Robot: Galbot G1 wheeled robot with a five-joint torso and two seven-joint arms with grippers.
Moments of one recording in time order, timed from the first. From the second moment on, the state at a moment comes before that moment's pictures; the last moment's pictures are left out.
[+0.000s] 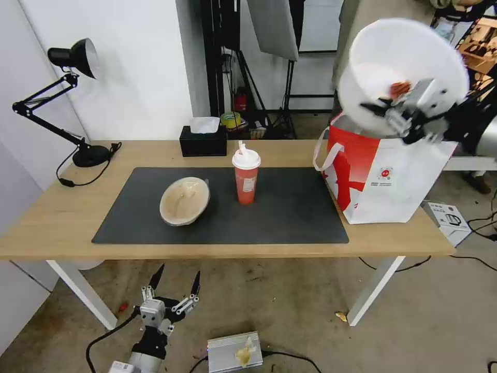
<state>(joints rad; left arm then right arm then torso) 1.81 -1.36 -0.51 -2.03 -0.19 -0.40 0.11 -0.70 0.02 0.44 2.08 0.79 -0.26 -0.26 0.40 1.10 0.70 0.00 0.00</state>
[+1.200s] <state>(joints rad) 1.85 -1.36 -0.52 -2.04 -0.15 -0.40 0.12 -0.38 0.33 0.07 1.71 0.56 -0.19 -0.28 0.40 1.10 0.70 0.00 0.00</state>
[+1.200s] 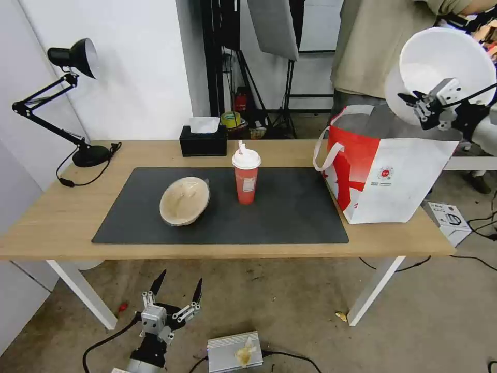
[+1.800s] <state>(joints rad) 1.84 -1.41 -0.51 -2.00 -0.12 -0.40 0.12 -0.33 0.39 0.00 1.64 0.52 -0.16 -0.30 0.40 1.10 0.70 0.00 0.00</state>
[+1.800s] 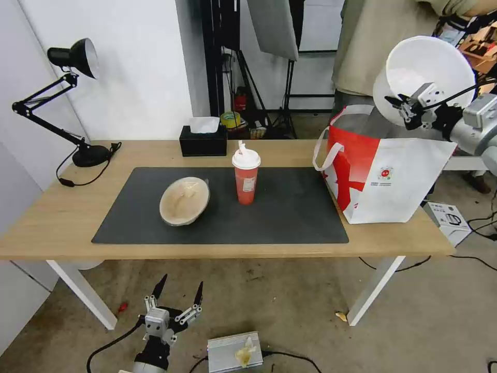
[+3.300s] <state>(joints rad) 1.84 -1.42 -0.52 -1.98 -0.11 -0.40 0.13 -0.38 0.46 0.00 1.57 0.46 -0.15 -0.29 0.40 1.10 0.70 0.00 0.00</state>
